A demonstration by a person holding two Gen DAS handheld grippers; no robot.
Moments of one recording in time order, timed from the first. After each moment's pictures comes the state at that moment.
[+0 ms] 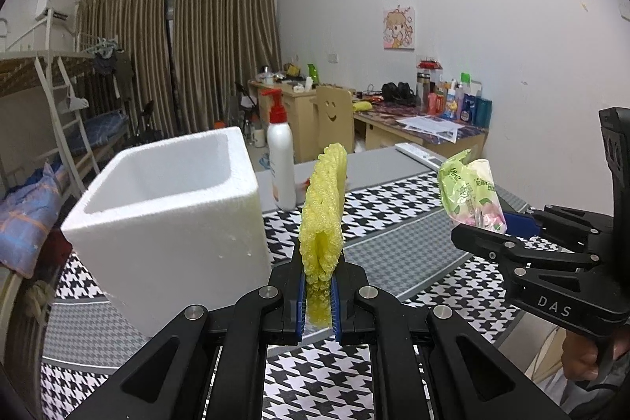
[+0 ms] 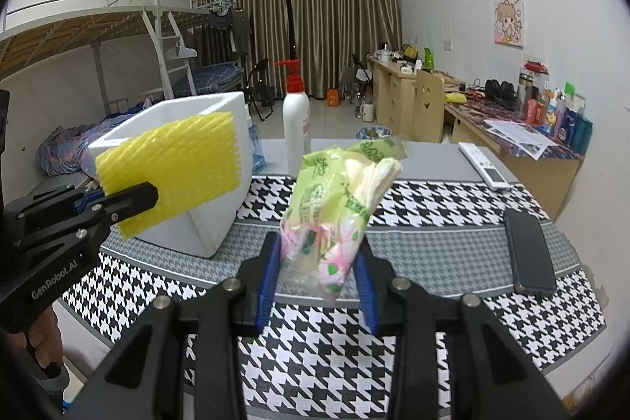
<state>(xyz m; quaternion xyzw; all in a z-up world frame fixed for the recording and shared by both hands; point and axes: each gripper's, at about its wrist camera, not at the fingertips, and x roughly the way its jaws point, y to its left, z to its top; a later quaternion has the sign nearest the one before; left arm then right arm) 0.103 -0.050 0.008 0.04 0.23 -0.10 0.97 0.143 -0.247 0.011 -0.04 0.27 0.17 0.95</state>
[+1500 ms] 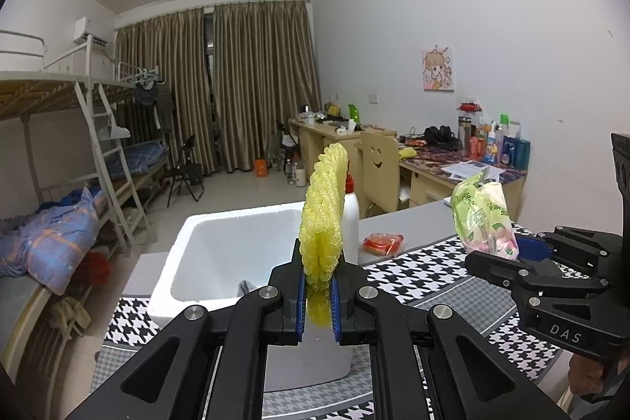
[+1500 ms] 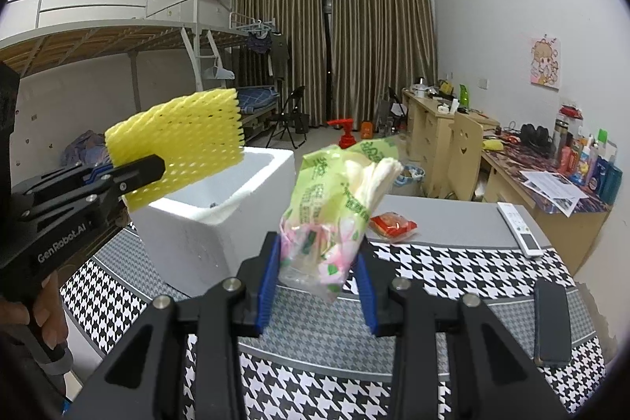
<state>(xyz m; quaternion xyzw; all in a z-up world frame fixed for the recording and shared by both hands) 0.118 -0.007 0.056 0.04 0.16 -0.03 0.99 0.169 -0.210 0.048 -0.06 0.21 0.24 0.95</state>
